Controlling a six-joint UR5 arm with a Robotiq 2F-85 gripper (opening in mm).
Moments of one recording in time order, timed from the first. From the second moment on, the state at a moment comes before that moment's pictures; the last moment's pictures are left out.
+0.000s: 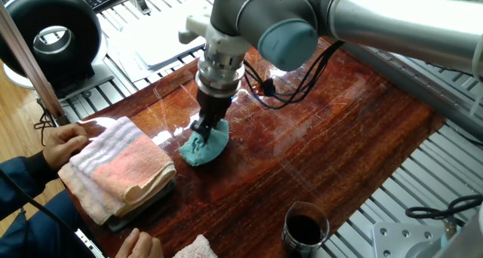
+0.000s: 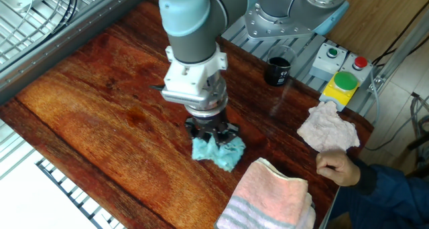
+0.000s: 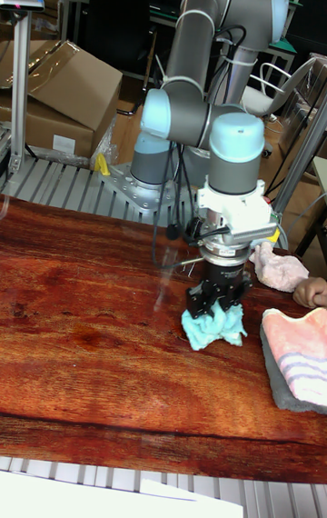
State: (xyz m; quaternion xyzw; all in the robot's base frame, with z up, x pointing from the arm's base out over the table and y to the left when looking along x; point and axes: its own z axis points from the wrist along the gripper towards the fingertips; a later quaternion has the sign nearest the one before) arm 0.520 0.168 0.037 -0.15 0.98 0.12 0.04
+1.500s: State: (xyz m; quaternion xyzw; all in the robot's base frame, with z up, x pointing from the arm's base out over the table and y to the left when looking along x) arm 0.556 0.082 0.011 -0.31 0.95 0.00 0.12
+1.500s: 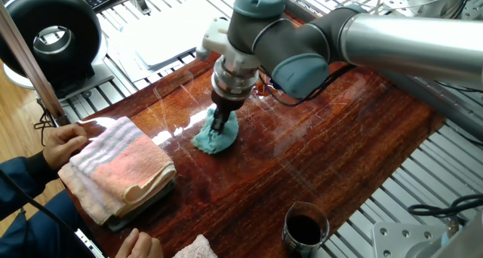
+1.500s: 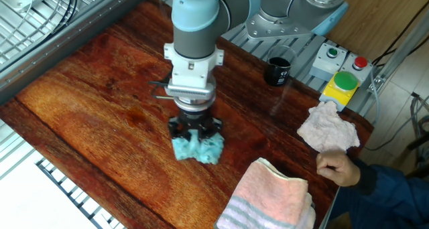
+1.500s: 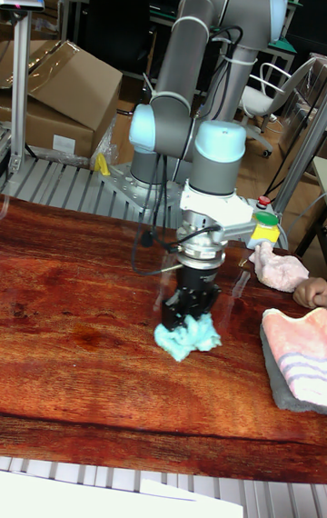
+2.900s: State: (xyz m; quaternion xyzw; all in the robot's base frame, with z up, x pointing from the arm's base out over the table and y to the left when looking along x) arm 0.552 -0.067 0.027 -0.48 0.87 -0.08 0.11
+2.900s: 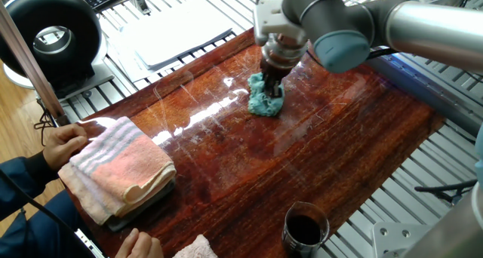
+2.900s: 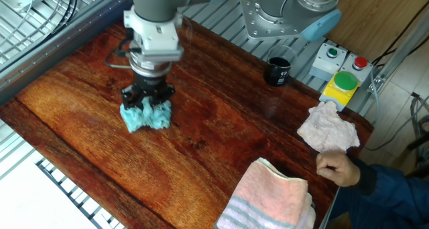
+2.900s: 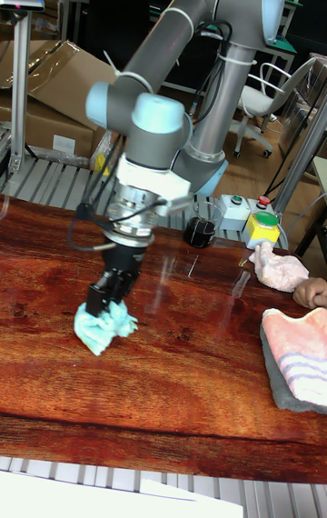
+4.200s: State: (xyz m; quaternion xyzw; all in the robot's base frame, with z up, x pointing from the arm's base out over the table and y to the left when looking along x) arm 0.487 -0.087 0.011 -0.32 0.95 -0.02 0.04
